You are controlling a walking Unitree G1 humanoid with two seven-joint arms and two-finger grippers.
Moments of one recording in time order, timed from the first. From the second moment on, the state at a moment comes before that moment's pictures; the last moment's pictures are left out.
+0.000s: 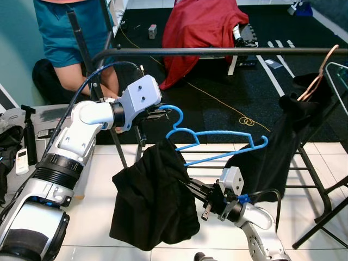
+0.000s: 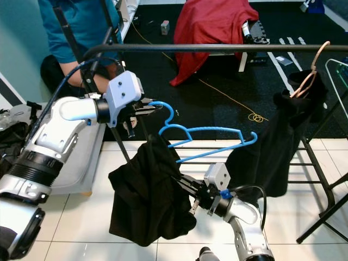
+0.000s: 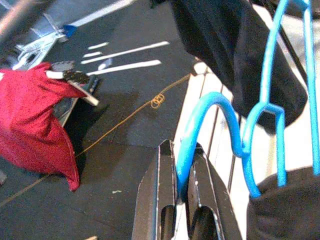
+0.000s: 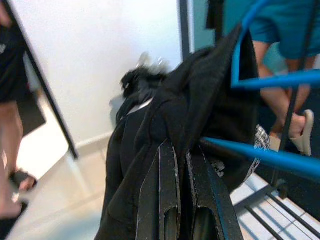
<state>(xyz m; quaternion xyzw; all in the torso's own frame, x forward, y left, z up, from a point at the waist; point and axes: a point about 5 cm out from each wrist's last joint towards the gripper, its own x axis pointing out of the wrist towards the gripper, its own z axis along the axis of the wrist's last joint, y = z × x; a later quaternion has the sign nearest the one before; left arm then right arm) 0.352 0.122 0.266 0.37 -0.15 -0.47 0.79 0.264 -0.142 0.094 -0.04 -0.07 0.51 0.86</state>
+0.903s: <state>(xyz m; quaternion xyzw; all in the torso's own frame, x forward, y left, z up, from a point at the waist) 0.322 0.118 0.244 0.37 -0.10 -0.59 0.71 0.261 -0.164 0.111 -0.03 -0.04 0.51 0.86</state>
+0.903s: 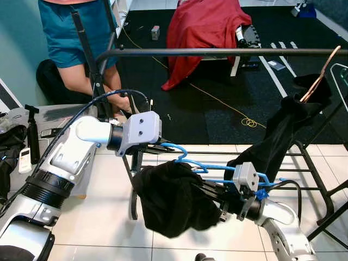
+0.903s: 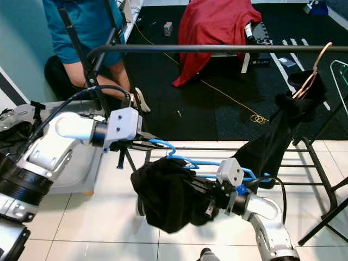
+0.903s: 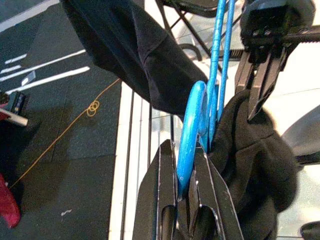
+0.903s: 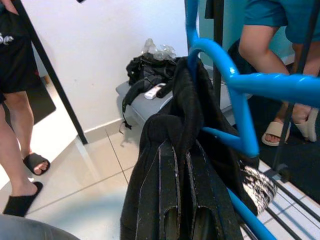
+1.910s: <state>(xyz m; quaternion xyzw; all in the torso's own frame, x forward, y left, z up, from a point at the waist) 0.344 0.127 0.274 0.29 -0.15 -0.48 0.81 0.256 -0.150 0.054 0.09 0.09 0.33 0.94</state>
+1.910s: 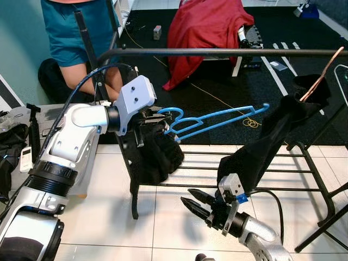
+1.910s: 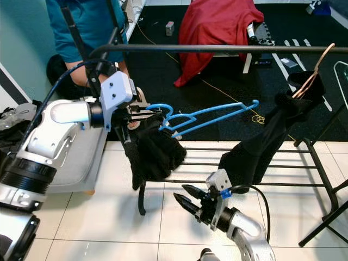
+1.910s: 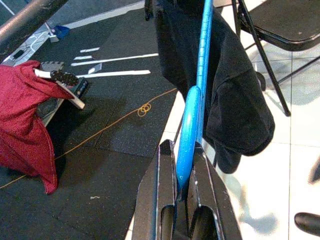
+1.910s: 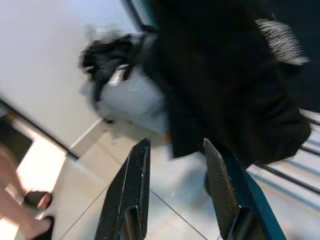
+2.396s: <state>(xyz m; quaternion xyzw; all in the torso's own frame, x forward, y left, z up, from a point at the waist) 0.346 0.124 0.304 0.20 -0.20 -0.48 0.83 0.277 -0.160 0.027 -0.01 0.11 0.15 0.98</state>
